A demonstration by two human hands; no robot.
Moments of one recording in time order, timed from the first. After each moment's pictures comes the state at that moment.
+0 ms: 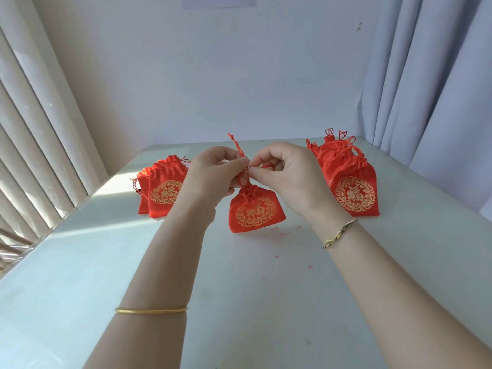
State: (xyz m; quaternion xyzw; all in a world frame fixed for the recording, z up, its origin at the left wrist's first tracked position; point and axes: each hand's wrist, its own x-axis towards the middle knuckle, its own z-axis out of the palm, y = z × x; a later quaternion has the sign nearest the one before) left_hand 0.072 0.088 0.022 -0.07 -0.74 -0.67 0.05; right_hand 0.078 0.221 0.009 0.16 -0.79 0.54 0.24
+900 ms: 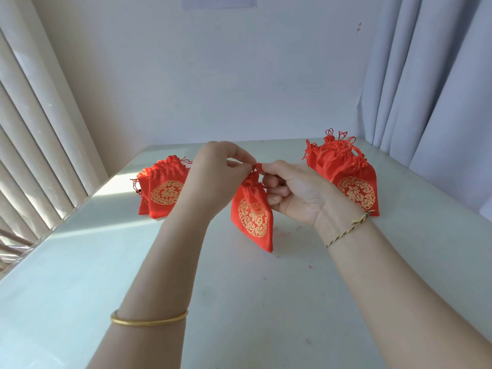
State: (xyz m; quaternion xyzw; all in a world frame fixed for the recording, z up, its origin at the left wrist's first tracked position) left_hand 0.084 0.092 0.033 -0.12 -0.85 -0.49 0.14; right_hand 0.074 0.226 0.008 0.00 -0.55 0.83 -0.08
